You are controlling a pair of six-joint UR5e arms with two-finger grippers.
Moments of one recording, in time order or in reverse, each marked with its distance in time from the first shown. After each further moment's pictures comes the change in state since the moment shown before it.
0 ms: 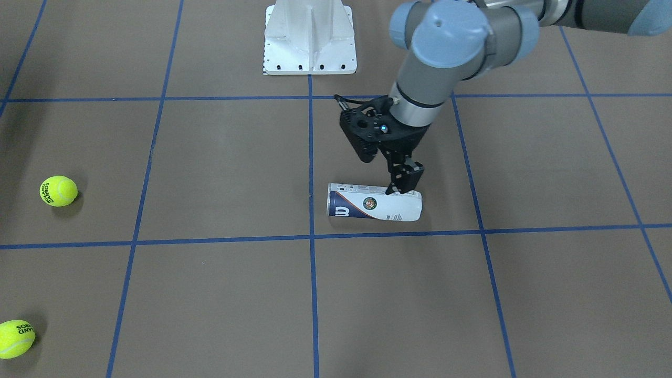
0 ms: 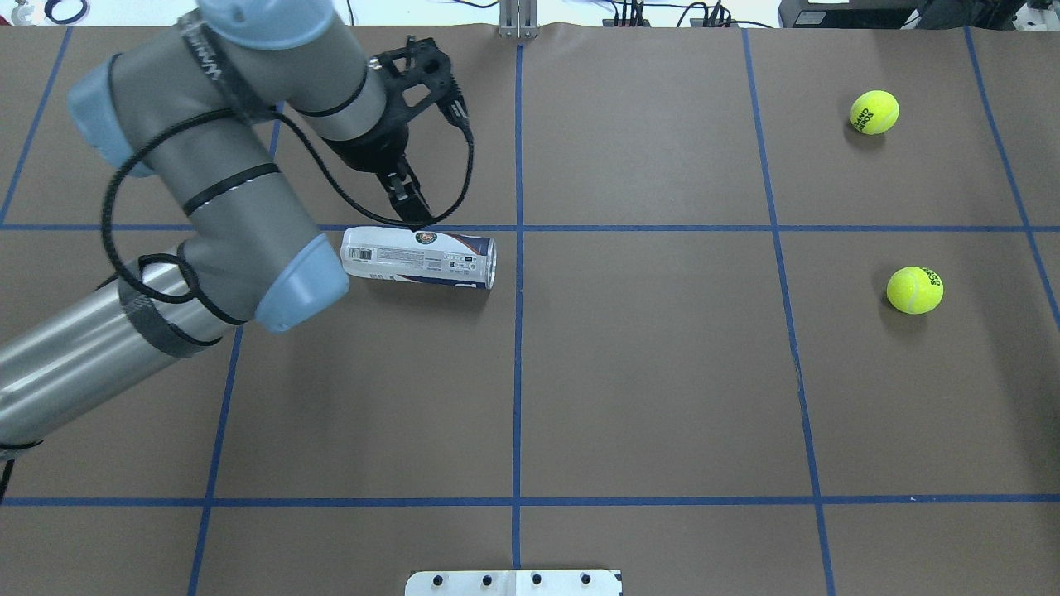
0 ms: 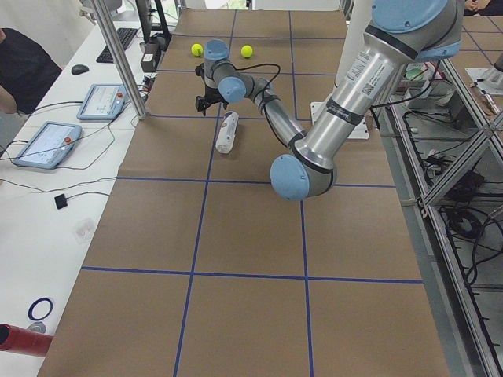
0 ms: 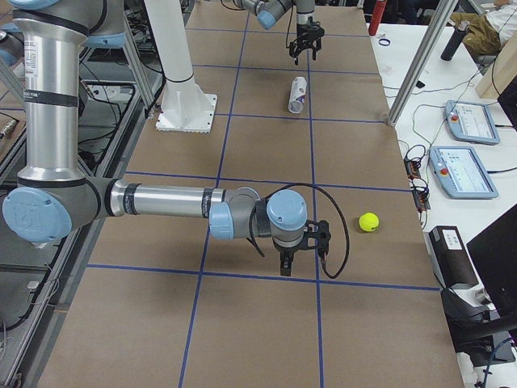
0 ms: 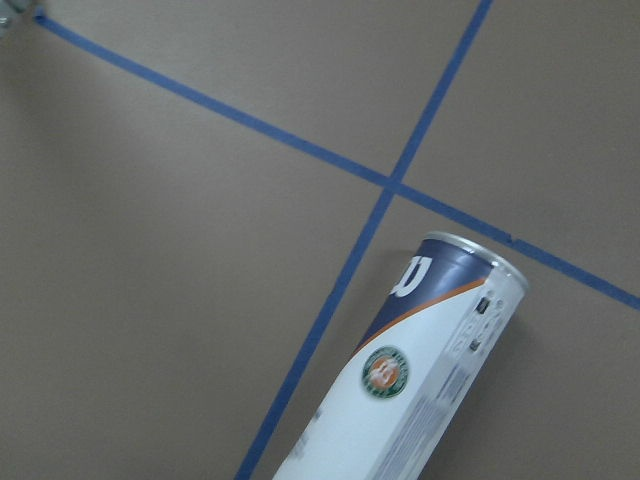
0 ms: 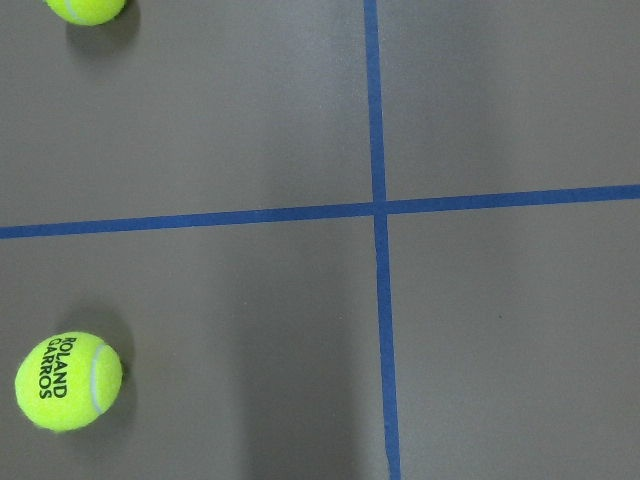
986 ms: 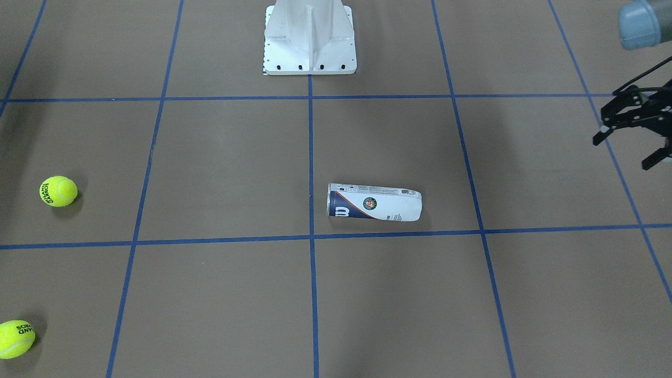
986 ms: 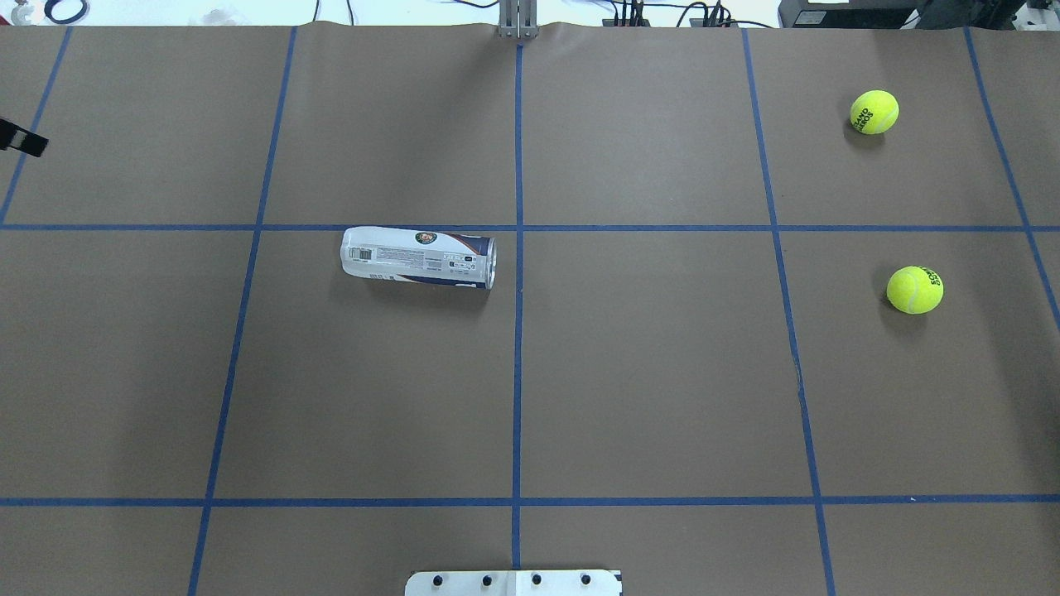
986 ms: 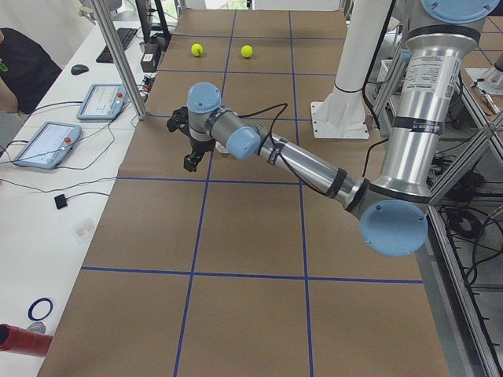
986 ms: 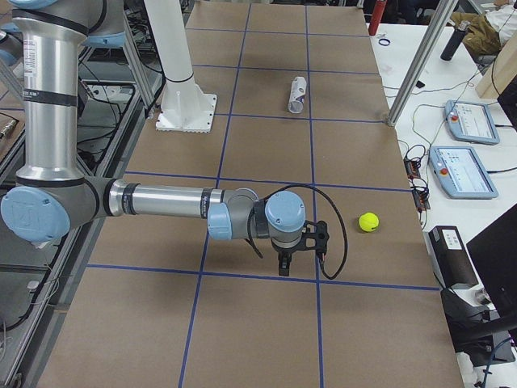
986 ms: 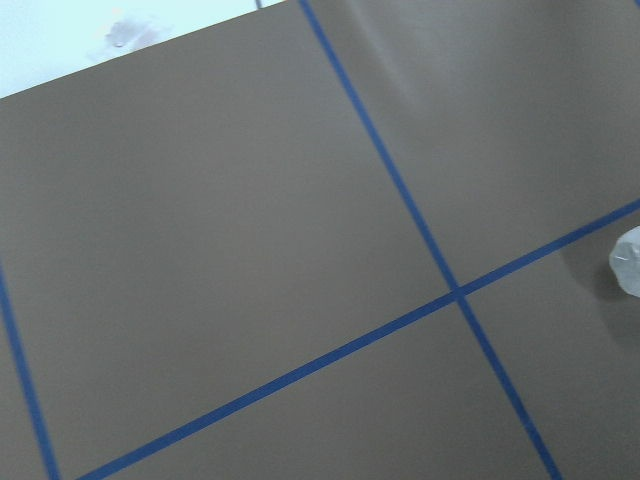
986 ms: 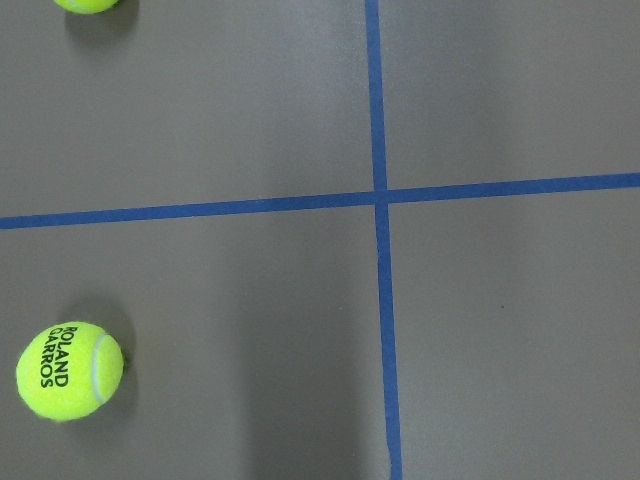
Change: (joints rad) left arm -0.516 0.612 -0.219 -0.274 -0.351 -0.249; right arm 0.000 -0.005 -0.001 0.000 0.020 -0.008
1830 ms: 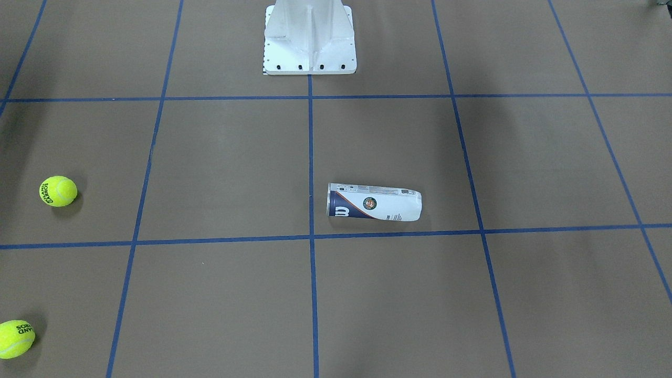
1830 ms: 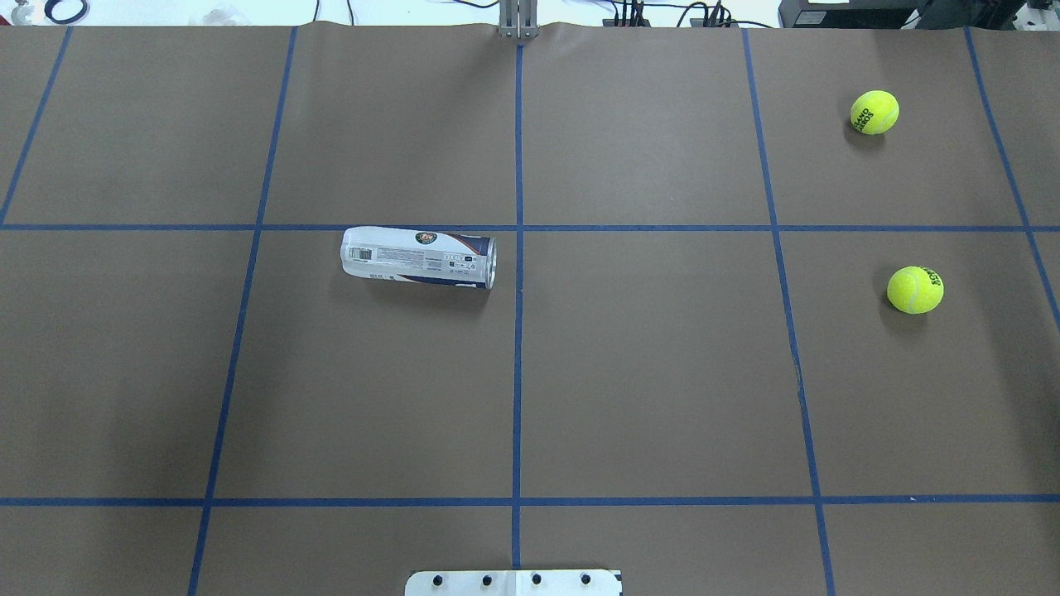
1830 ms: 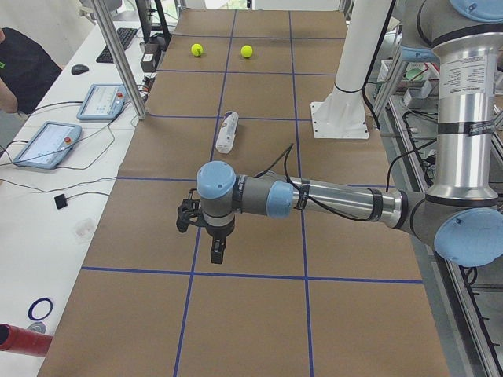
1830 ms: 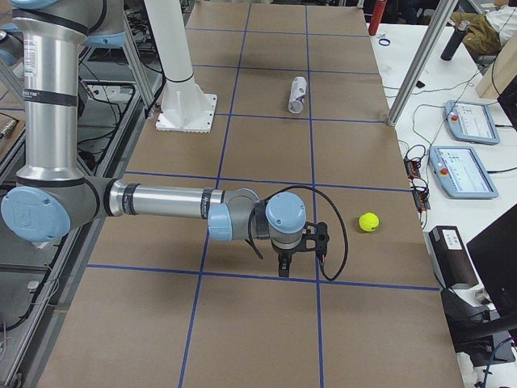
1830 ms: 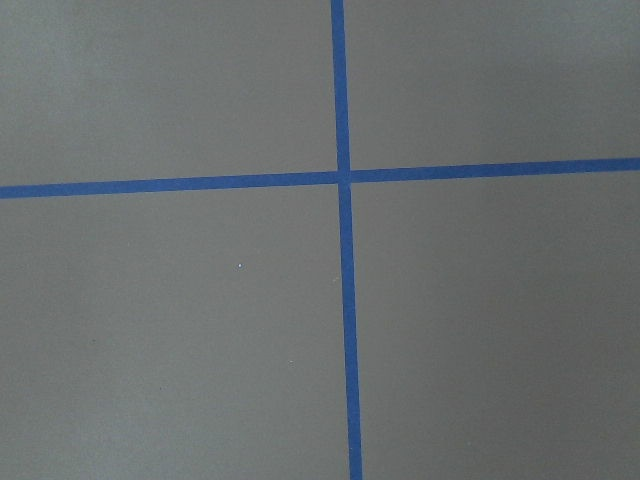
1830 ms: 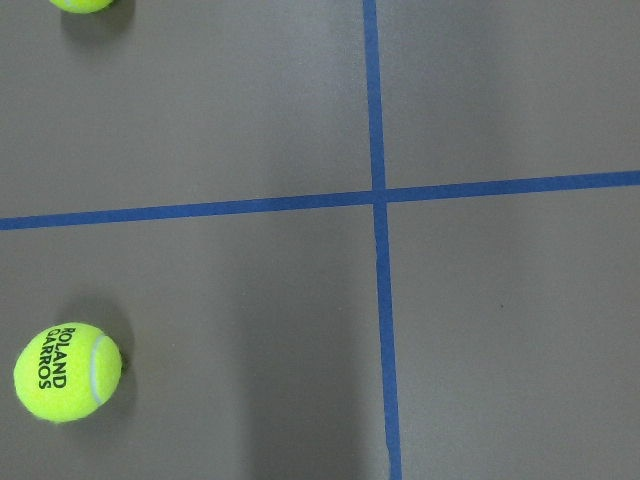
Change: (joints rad) left arm -0.271 0.270 0.057 0.190 0.072 0.089; right arm 0.000 -0.001 -0.005 -0.004 -0.004 -0.001
